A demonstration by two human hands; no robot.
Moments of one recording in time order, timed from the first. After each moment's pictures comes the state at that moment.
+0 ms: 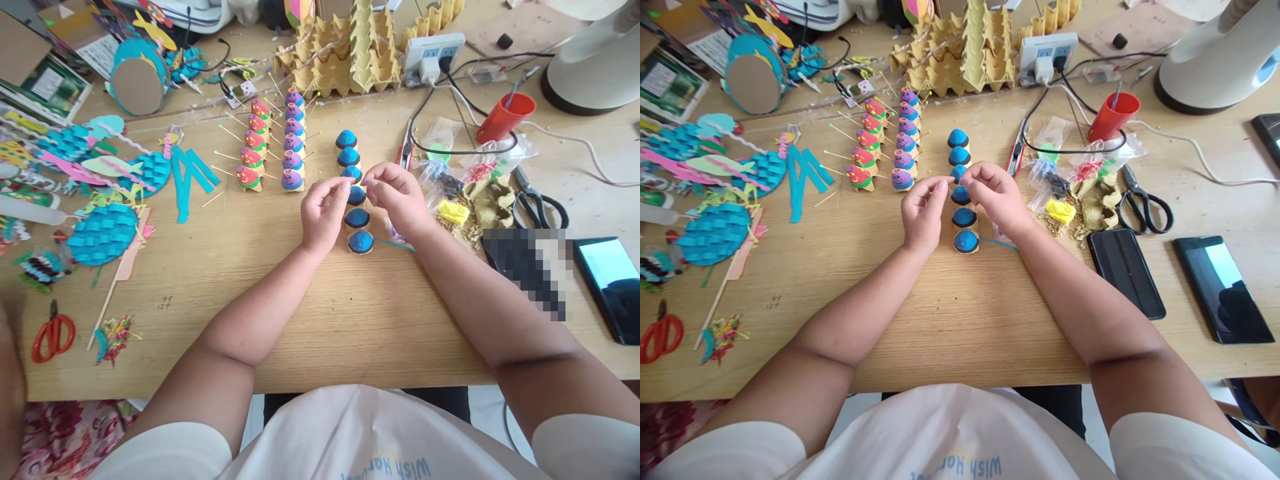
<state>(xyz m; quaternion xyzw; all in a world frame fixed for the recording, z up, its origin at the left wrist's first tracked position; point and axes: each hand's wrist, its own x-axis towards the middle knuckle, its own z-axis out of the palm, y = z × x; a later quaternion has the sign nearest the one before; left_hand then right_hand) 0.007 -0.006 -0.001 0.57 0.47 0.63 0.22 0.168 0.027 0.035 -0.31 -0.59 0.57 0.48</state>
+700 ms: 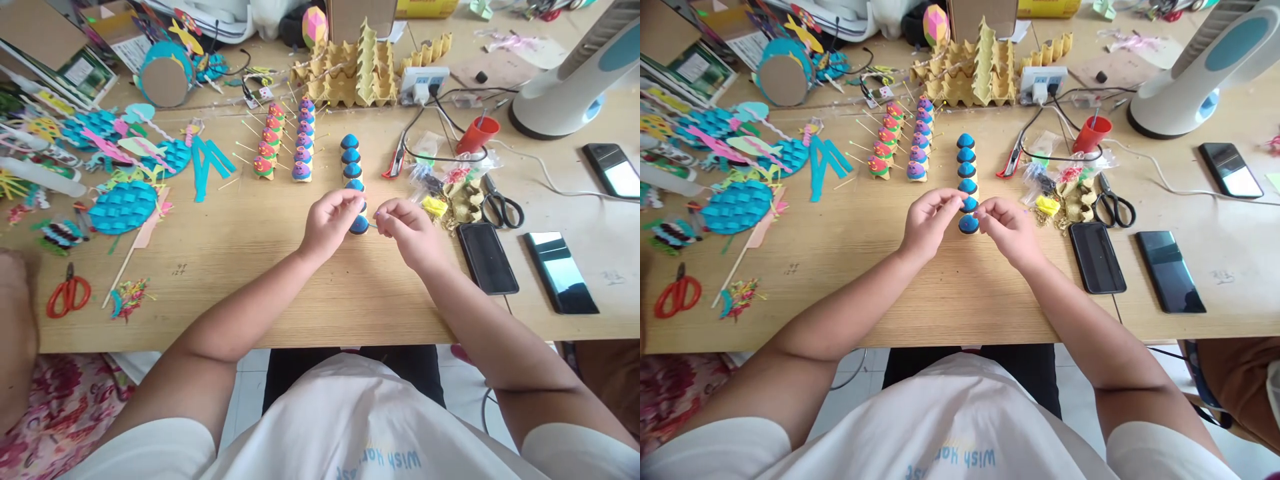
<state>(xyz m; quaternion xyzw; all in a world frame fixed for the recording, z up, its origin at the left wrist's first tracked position) 0.016 -0.077 0.039 0.57 0.44 0.60 0.35 0.199 -0.071 0.064 -0.35 -0.59 0.57 0.46</state>
